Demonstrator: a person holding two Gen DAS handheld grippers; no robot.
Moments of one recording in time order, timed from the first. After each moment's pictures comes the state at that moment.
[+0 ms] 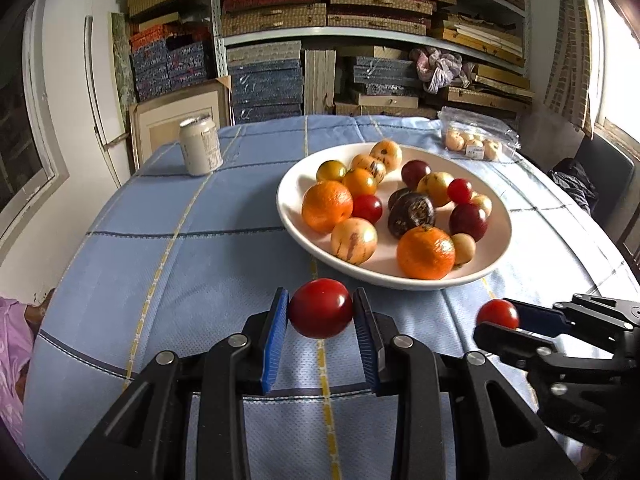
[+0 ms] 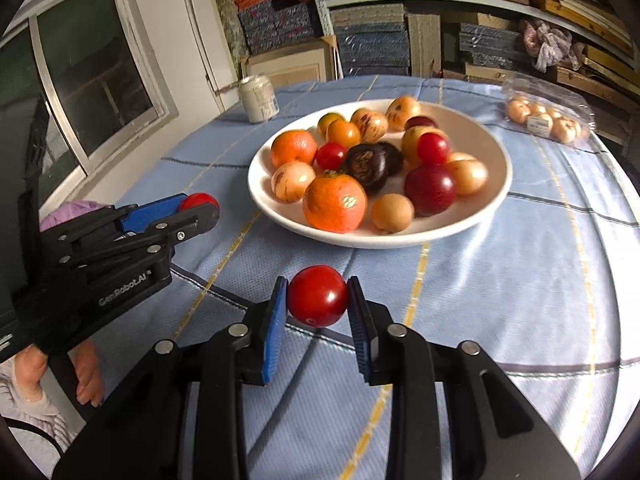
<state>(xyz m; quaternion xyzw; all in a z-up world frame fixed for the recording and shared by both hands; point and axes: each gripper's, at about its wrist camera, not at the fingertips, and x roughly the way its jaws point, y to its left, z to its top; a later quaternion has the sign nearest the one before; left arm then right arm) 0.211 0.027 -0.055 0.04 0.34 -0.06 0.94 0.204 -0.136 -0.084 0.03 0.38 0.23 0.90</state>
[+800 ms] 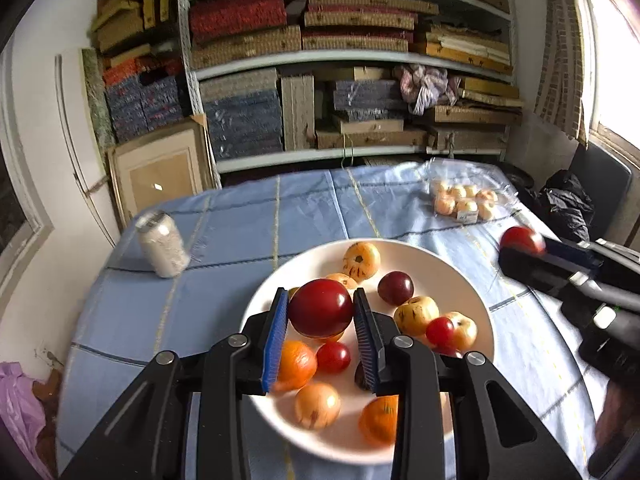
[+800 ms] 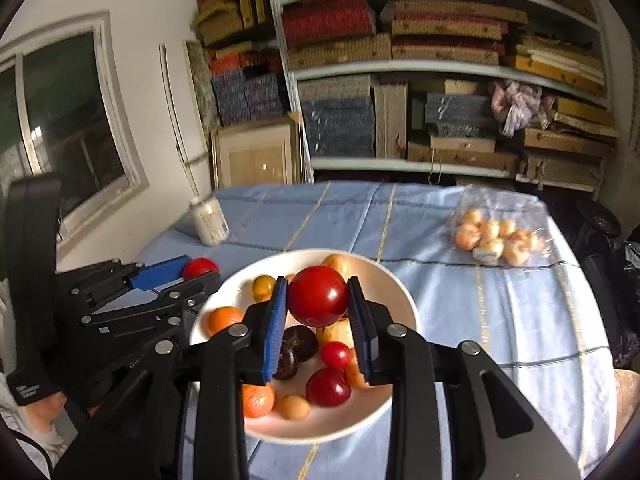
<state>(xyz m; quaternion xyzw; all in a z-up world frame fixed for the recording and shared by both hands) 0.325 -0.029 0.012 0.07 0.33 -0.09 0.94 0.306 -0.183 0.021 0.03 0.29 0.18 0.94</state>
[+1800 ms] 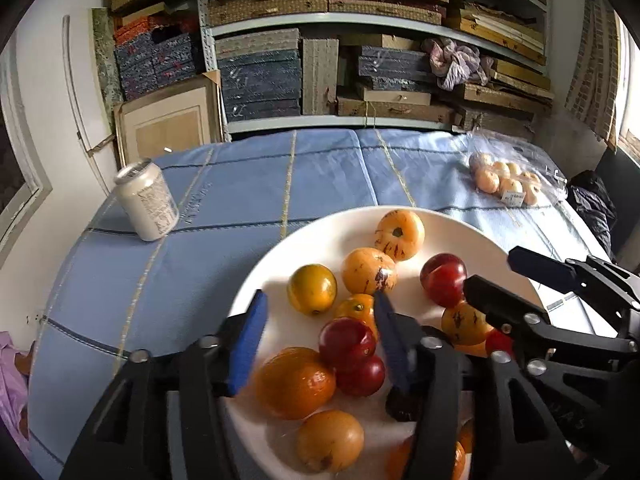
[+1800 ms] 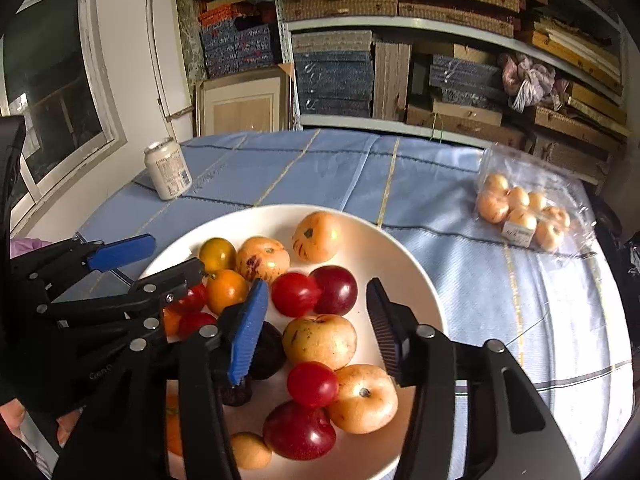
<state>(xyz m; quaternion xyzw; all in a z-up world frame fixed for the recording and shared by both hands) 0.372 -0.015 -0.033 0.04 0.37 -0.05 0.93 0.372 -0.161 -0.046 0.00 0.34 0.16 0.93</state>
